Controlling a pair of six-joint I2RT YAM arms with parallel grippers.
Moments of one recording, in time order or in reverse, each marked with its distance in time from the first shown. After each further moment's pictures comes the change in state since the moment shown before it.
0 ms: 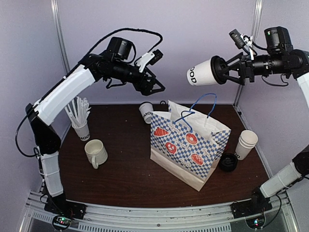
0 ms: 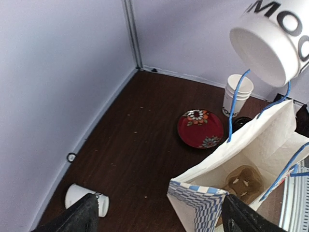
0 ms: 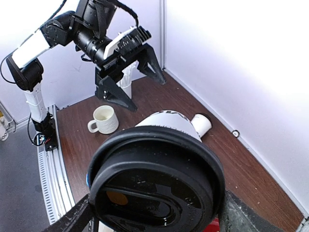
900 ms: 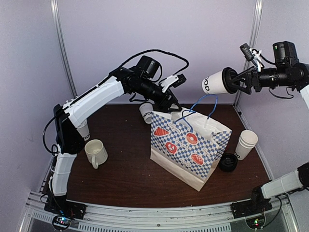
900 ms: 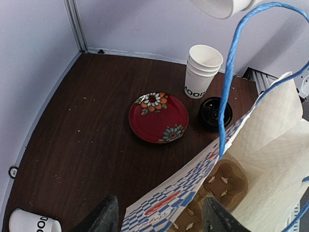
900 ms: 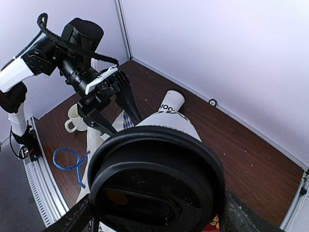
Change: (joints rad) left arm -0.092 0.318 0.188 -0.054 0.164 0.029; right arm -0.188 -0.183 -0.320 0.094 0.023 0.063
